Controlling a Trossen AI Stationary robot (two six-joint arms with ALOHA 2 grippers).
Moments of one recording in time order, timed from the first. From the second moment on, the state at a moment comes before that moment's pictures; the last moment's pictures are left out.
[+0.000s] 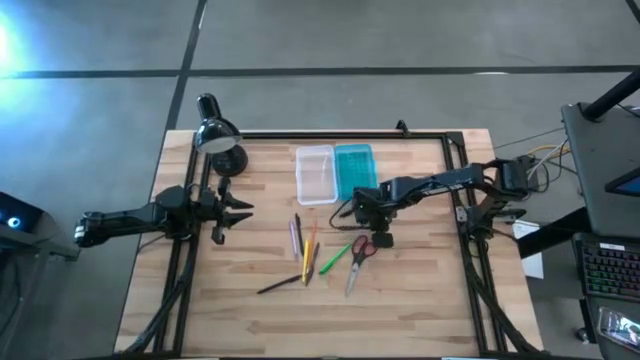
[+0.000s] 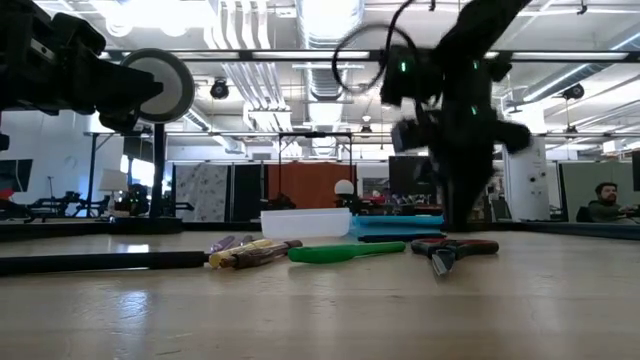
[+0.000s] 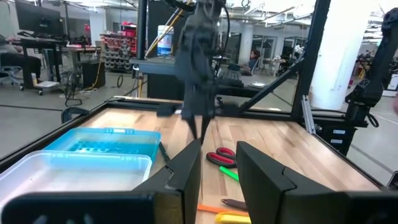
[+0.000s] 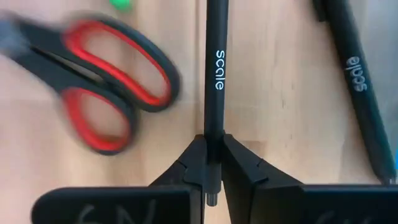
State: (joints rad) left arm 0.14 0.05 0.01 0.04 0.13 -0.08; right arm -0.10 1.68 0.99 -0.65 -0.17 -0.03
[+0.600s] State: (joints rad) left arm 0.14 0.05 0.01 0.04 0.13 -0.08; right arm -0.35 1.87 1.18 0.00 -0.32 1.10
